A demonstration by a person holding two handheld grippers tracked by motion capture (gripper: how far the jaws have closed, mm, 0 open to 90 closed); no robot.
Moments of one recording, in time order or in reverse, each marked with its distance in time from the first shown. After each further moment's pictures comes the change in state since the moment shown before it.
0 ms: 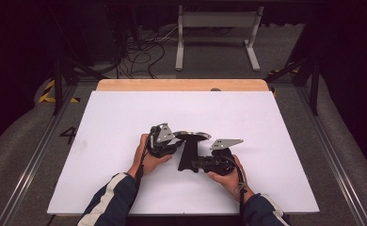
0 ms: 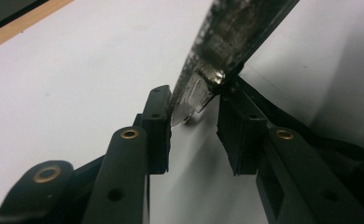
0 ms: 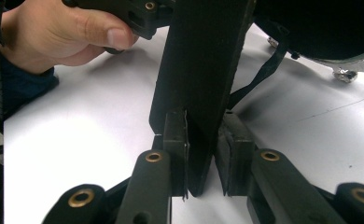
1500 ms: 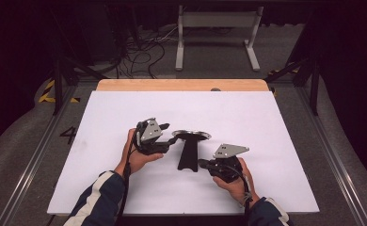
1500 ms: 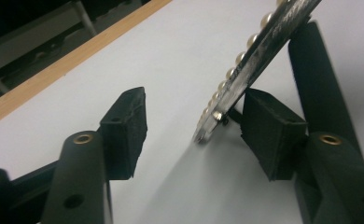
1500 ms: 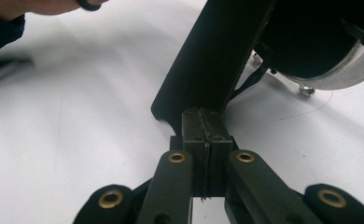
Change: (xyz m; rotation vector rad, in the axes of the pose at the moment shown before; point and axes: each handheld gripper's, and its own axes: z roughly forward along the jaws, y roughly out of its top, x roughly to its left) left arm 0.013 0.013 -0.047 -0.132 -0.019 0.013; right arm 0.024 -0.002 -0.026 -0.024 -0.118 -0.146
